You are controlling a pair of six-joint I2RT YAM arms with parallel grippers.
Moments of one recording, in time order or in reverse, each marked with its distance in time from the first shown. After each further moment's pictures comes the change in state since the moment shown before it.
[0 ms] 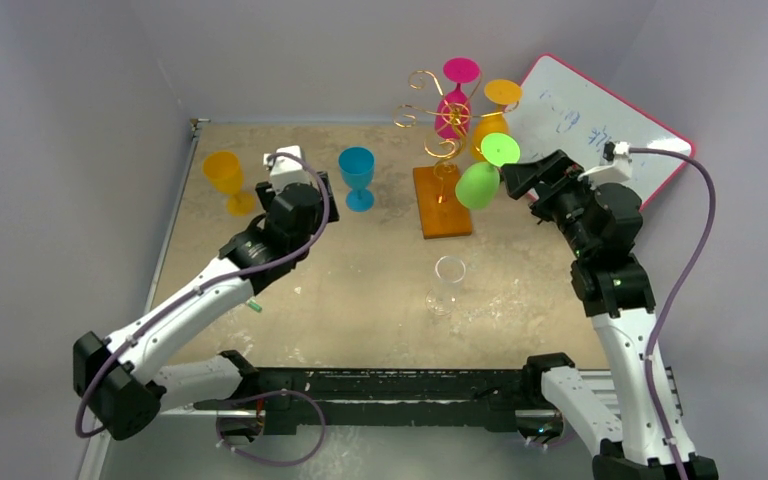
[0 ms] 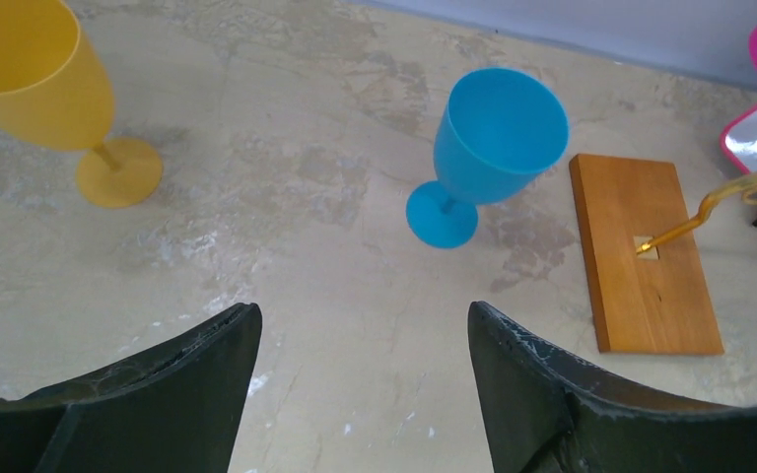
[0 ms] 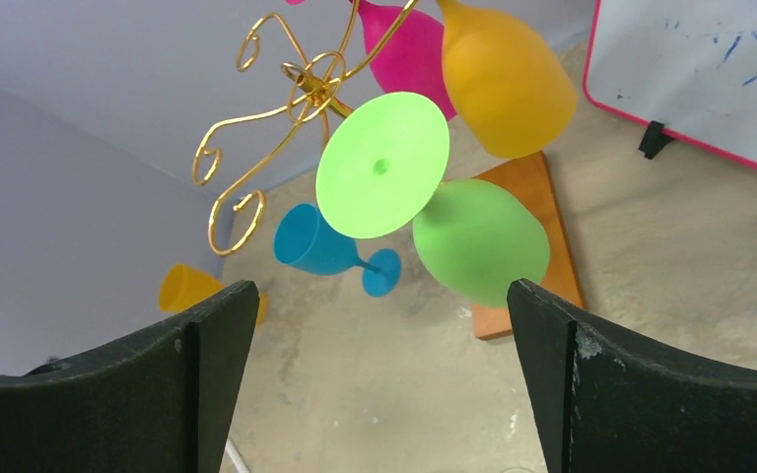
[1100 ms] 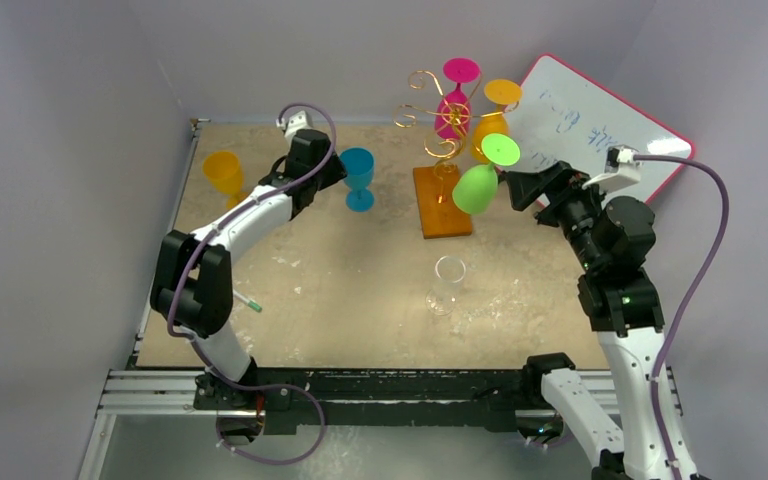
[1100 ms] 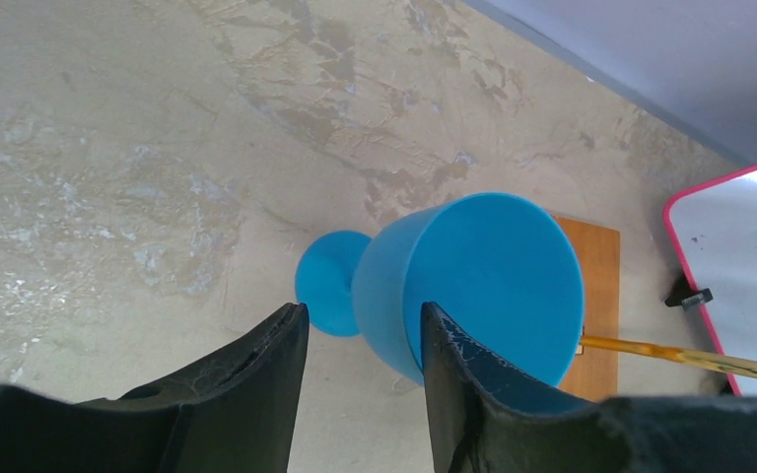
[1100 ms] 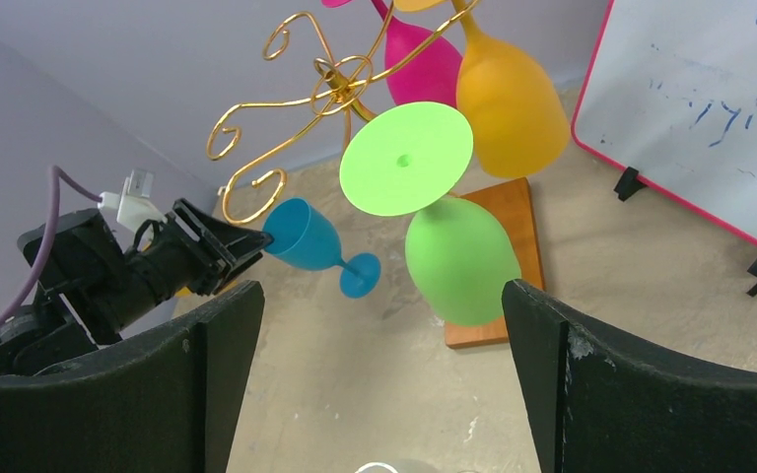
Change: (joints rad) left arm 0.302 0.614 0.305 0.198 0.449 -0.245; right arm 0.000 -0.077 0.011 -0.027 -0.027 -0.157
